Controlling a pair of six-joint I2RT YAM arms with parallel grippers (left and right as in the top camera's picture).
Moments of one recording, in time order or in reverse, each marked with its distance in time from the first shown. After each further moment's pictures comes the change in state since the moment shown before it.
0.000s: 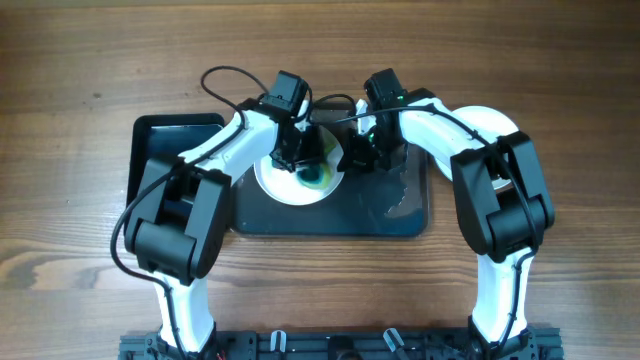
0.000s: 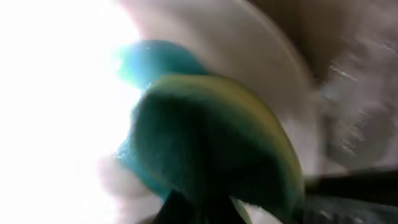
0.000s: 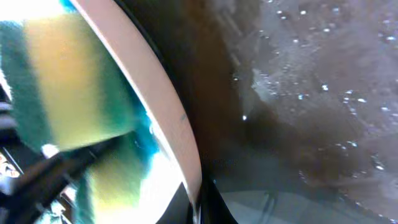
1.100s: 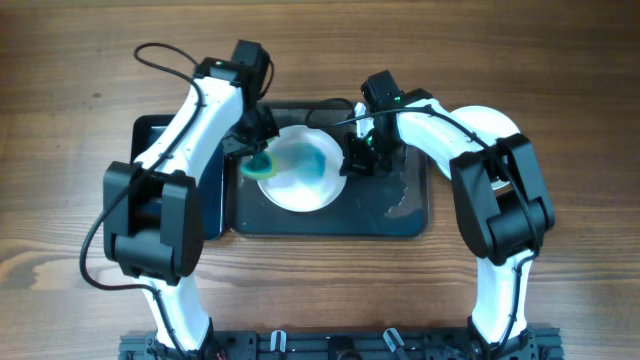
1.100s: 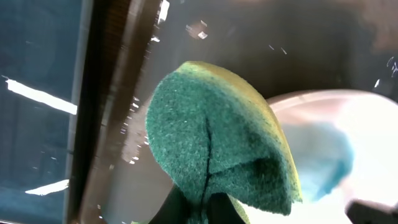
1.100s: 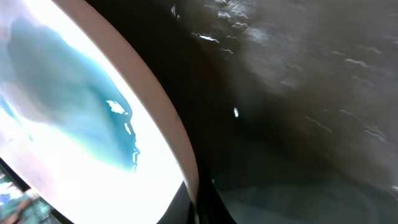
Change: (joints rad) left arm 0.145 -0.040 0.227 -0.464 -0.255 -0.080; right arm 0.019 -0.025 -0.003 -0.055 0.083 -0.007
